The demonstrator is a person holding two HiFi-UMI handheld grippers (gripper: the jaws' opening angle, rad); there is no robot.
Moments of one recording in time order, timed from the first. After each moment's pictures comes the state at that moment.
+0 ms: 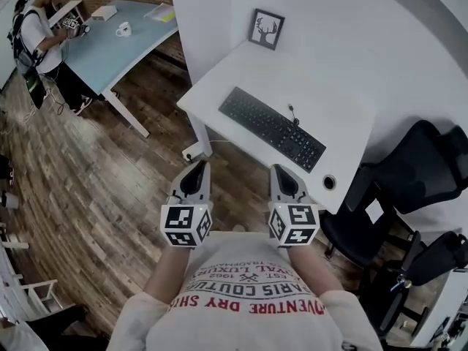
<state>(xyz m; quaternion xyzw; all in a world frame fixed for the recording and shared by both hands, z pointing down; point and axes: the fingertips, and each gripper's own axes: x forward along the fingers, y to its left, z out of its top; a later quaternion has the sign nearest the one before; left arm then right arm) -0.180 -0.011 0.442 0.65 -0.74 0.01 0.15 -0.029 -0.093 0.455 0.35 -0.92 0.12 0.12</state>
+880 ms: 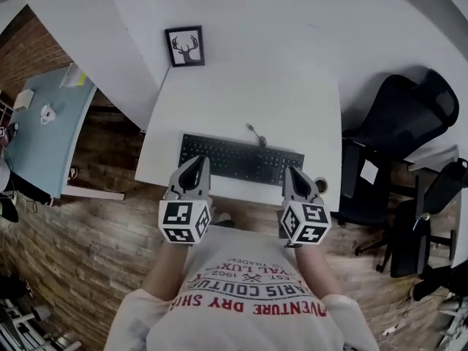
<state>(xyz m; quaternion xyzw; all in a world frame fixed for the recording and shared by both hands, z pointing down) -0.186 -0.265 0.451 0.80 -0.57 0.07 0.15 0.031 -0.260 0.488 0.58 -0.78 0.19 0.11</state>
